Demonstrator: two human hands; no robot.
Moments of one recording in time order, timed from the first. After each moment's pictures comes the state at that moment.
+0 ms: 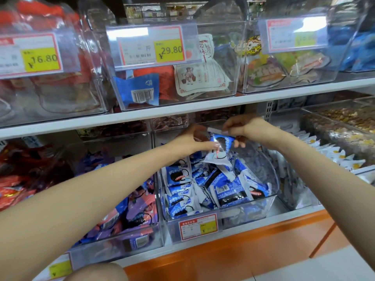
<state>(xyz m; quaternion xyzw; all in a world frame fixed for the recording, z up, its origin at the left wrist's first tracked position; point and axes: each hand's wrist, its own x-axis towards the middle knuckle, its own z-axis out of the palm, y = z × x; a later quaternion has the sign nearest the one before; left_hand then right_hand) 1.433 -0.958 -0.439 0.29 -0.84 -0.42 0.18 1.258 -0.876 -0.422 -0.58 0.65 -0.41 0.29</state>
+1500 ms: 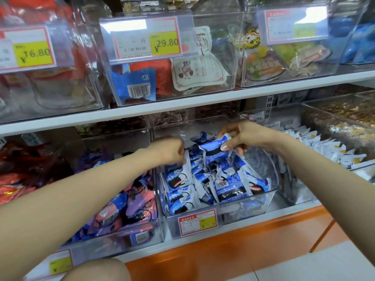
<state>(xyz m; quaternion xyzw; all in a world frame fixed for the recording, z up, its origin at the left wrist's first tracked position) 1.457 -0.978 -0.448 0.39 -0.92 -0.02 -0.06 1.252 -0.880 -0.440 -0.58 0.67 -0.32 0.35</state>
